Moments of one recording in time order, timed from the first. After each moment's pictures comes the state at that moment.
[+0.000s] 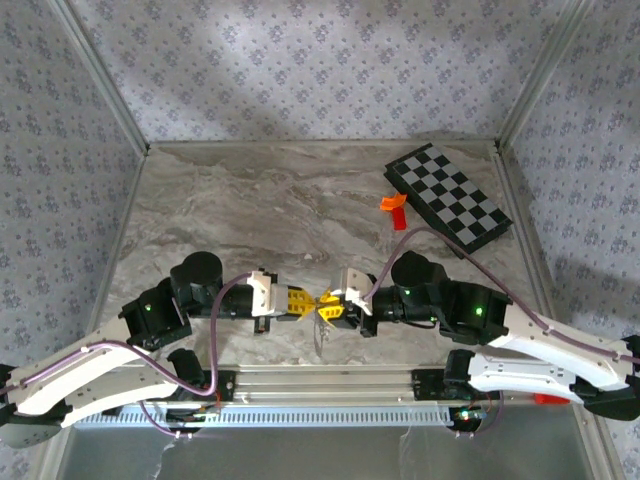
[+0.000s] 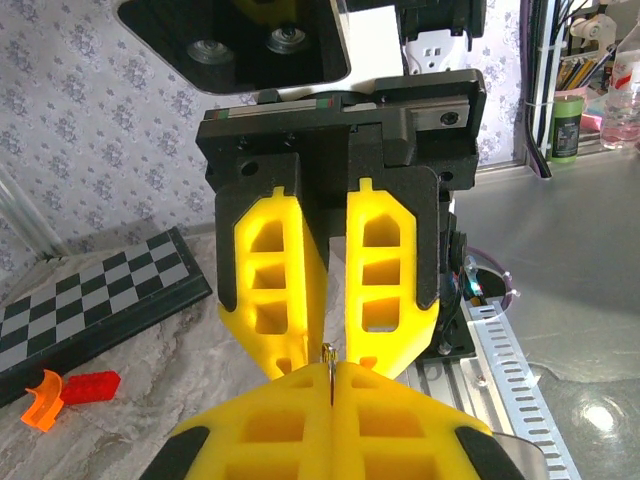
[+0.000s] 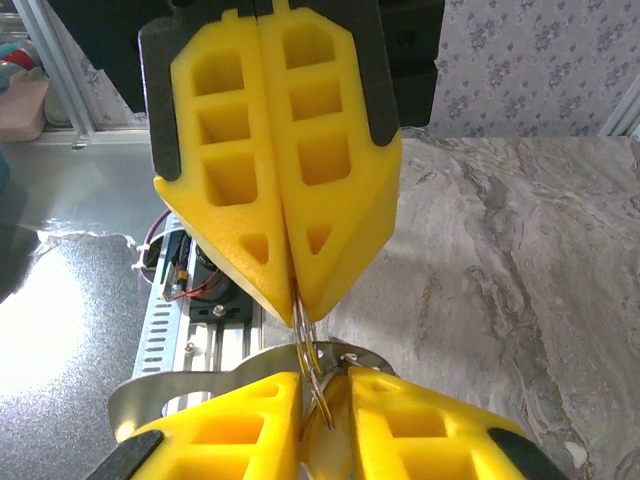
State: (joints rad) left arm -1.09 0.73 0.86 -0.31 0.46 0.28; right arm 1.21 0.86 0.97 -0.46 -0.22 -0.17
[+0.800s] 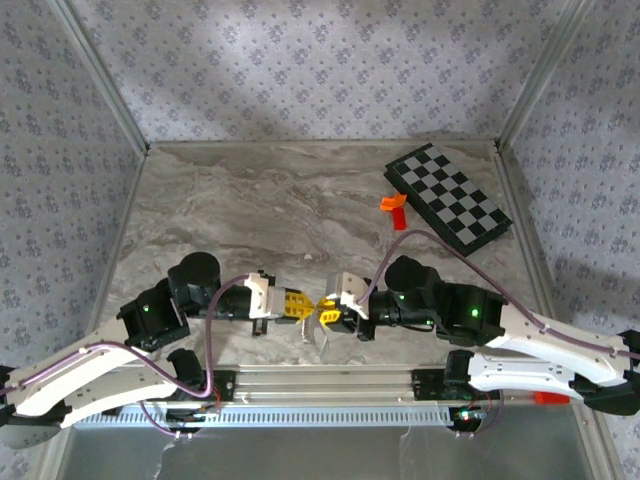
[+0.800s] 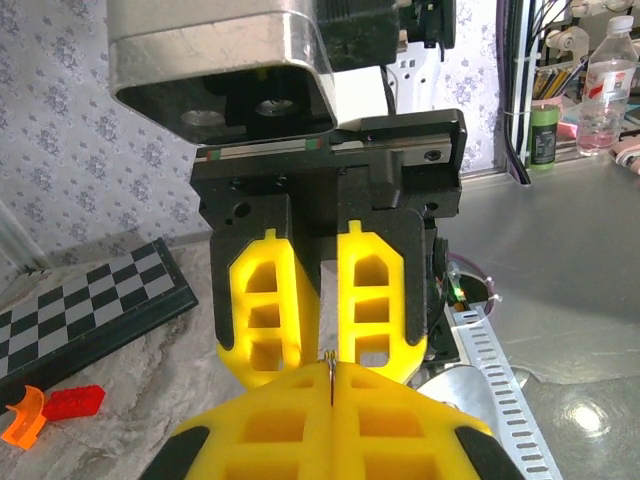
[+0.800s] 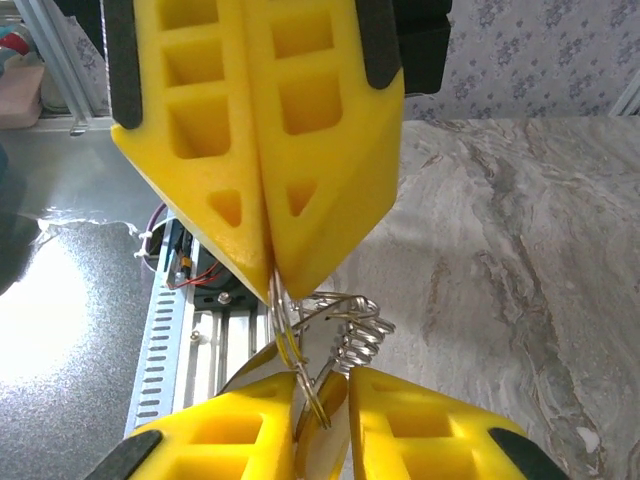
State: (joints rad) left arm -1.09 0.72 0.86 -0.31 0.50 0.28; right arm 1.24 0.87 0.97 -0.48 -0.18 -0.15
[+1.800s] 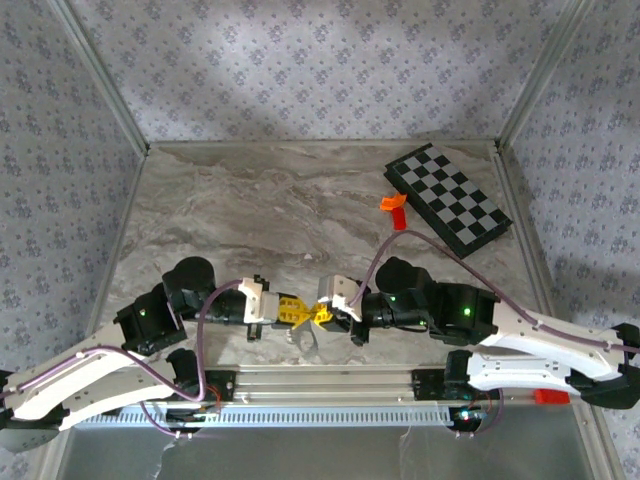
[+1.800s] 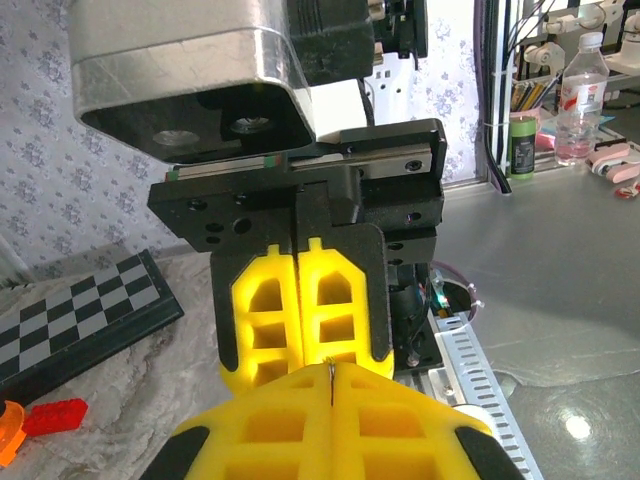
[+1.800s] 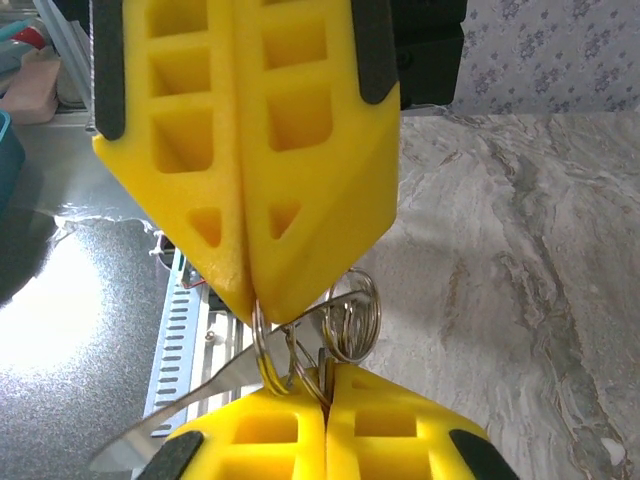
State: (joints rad) left arm -1.09 0.67 0.82 -0.29 0.53 0.26; right arm 1.27 0.92 1.00 -0.48 -0.18 -0.14
